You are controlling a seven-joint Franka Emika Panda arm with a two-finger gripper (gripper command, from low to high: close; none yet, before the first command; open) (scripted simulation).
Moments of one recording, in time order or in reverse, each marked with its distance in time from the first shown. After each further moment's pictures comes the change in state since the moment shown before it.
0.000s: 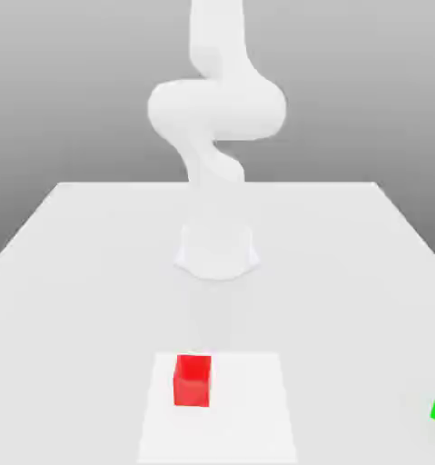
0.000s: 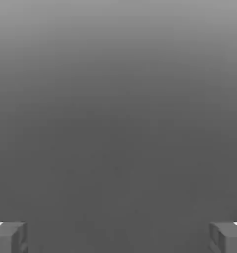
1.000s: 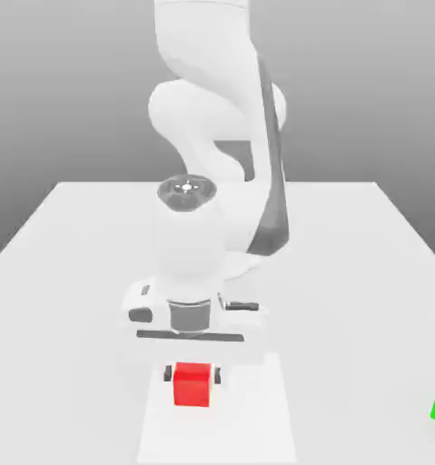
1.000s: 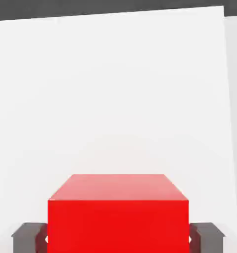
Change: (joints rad) arm -0.058 0.953 -0.019 -0.384 0.030 0.621 -0.054
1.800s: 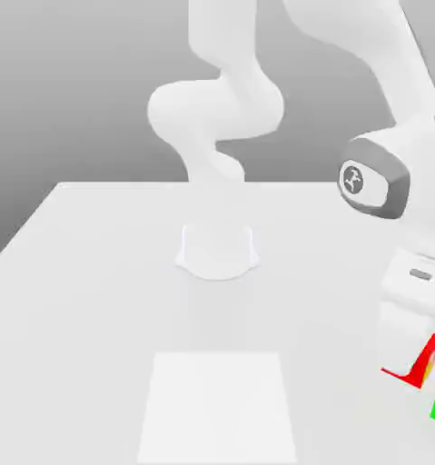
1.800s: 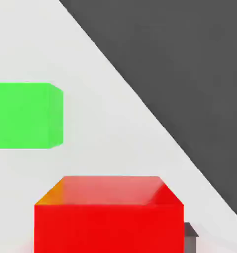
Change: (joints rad) arm 0.392 0.035 0.326 0.425 -0.171 -0.410 -0.308
